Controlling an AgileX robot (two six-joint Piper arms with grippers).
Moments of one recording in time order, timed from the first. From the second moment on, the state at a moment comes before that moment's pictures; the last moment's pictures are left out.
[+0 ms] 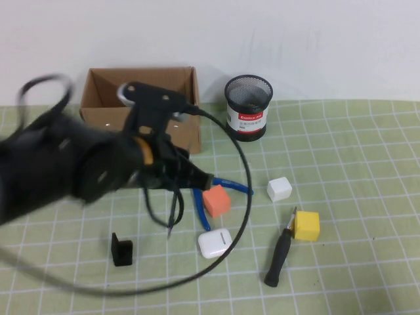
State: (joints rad) right arm -0.01 -0.01 0.03 -0.11 0.37 0.10; left arm -0.64 1.56 -1.03 0.12 0.37 -0.17
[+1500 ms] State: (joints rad) right arm -0.01 -0.01 0.03 -0.11 0.37 0.10; left arm -0.54 2.24 -1.58 0.19 -0.58 -0.20
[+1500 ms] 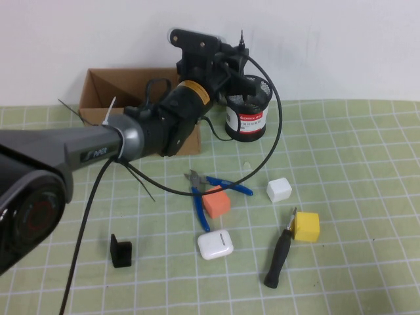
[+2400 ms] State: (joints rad) right arm -0.01 -0.01 0.03 -0.11 0.37 0.10; left arm -0.57 1.82 -1.56 0.24 0.38 -0.17
